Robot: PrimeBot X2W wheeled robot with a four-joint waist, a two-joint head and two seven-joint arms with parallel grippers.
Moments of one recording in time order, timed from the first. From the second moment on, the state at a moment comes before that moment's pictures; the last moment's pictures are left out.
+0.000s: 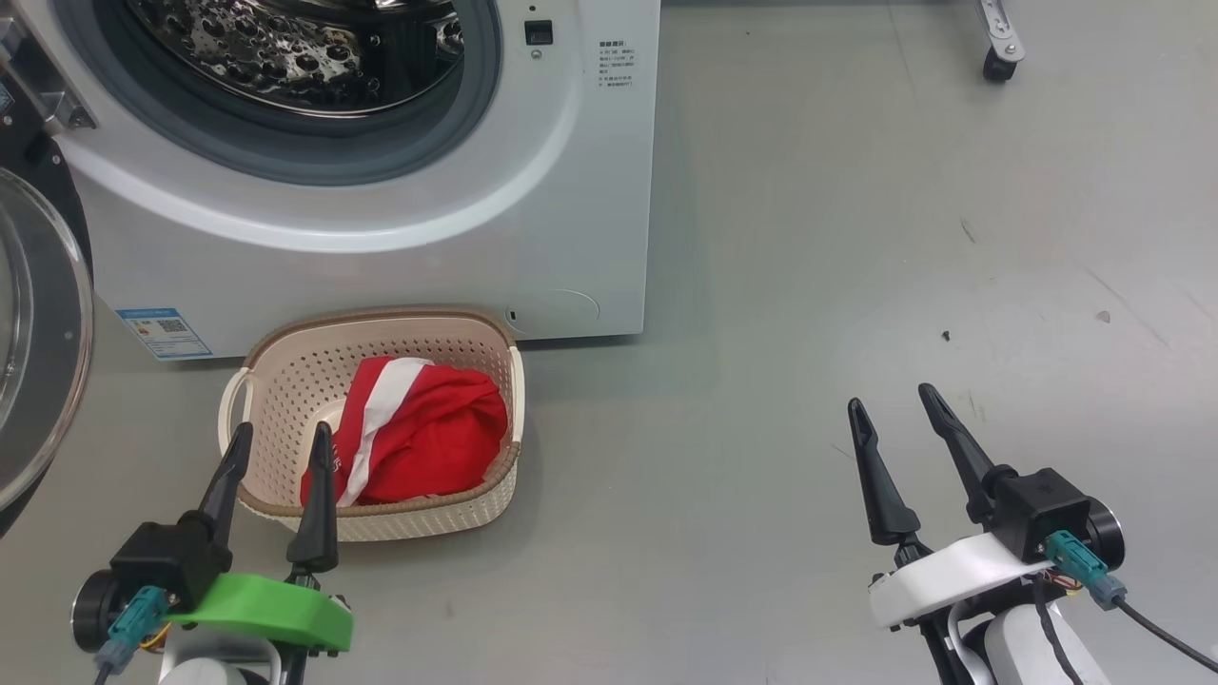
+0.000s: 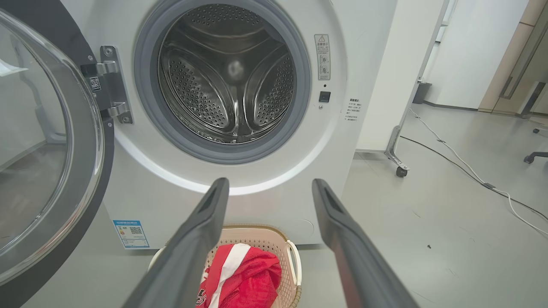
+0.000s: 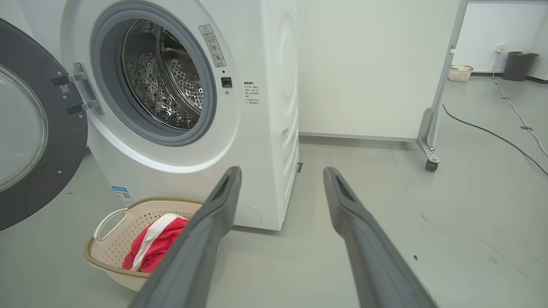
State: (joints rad) left arm -0.08 0.07 -0.08 0.21 -0.34 -0.12 -0.25; right arm -0.05 -0.05 0.19 0.17 0.22 0.06 -0.25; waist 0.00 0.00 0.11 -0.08
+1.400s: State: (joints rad) left arm -0.08 0.07 -0.10 0.22 -0.33 -0.12 -0.25; right arm -0.05 -0.05 0.19 0.17 0.23 0.05 -0.25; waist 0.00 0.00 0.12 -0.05
